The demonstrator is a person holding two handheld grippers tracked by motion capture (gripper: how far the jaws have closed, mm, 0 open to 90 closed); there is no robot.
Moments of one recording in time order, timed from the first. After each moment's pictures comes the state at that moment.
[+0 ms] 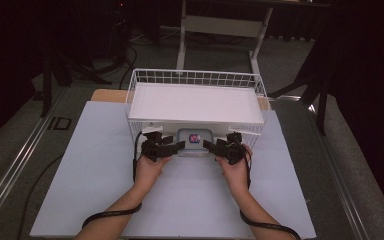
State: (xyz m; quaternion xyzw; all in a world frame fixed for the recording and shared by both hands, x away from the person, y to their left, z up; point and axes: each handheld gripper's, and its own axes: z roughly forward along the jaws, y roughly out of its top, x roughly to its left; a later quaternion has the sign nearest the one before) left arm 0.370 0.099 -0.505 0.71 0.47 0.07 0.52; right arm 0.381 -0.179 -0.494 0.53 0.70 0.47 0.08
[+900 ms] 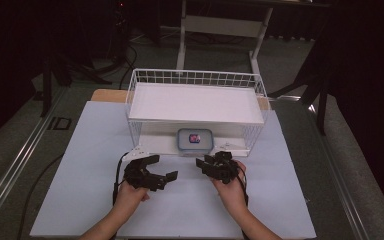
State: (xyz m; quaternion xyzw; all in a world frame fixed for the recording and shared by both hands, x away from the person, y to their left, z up) left arm 0.283 0.125 -0.491 0.74 0.39 0.05 0.54; right arm 0.321 -0.150 -0.491 0.47 0.76 0.44 0.10
